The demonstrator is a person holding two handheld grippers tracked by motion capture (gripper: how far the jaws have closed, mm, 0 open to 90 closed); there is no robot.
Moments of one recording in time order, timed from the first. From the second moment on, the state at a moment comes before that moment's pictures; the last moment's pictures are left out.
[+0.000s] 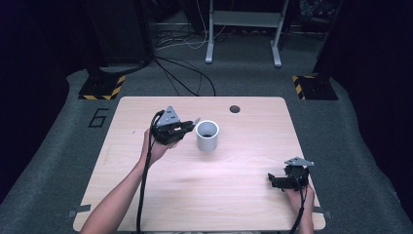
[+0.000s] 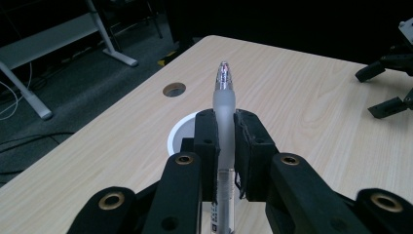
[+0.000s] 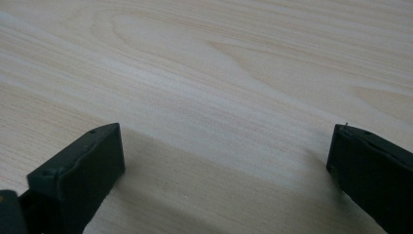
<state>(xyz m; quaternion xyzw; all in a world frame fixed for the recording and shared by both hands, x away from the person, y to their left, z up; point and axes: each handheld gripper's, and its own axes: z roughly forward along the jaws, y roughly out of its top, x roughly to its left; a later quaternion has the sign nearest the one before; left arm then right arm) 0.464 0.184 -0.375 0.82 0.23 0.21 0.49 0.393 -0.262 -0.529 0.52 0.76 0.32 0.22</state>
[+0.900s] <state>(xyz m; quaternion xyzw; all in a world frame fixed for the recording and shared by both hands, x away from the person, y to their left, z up) 0.500 0.158 -0.355 0.80 0.23 0.22 0.51 0.393 -0.261 -0.529 0.53 0.75 0.32 0.22</state>
